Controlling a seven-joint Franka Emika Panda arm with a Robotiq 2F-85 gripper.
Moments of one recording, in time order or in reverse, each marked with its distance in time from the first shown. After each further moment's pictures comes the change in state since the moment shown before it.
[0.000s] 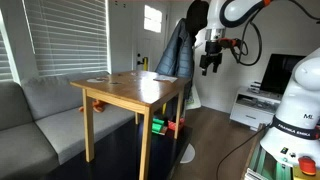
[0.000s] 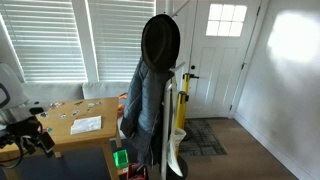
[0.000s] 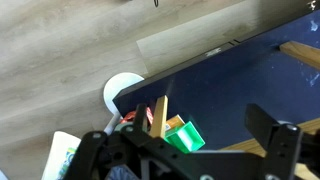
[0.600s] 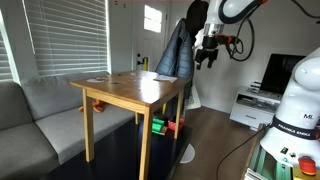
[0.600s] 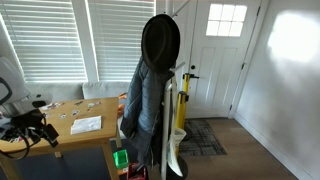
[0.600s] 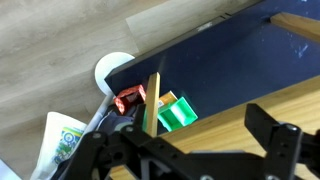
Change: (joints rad) arm 0.001 0.014 -0.018 0.042 0.014 0.083 0.000
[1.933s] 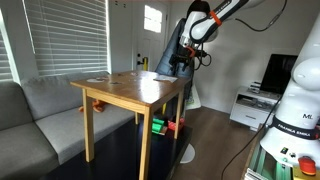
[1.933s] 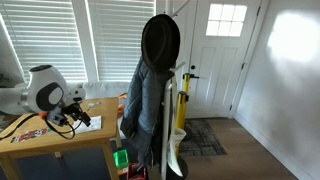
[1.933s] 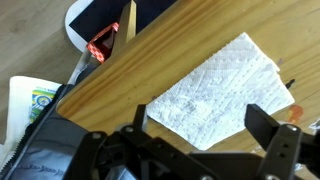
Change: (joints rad) arm -0.027 0.528 -0.050 0.297 -0.099 0.447 0.205
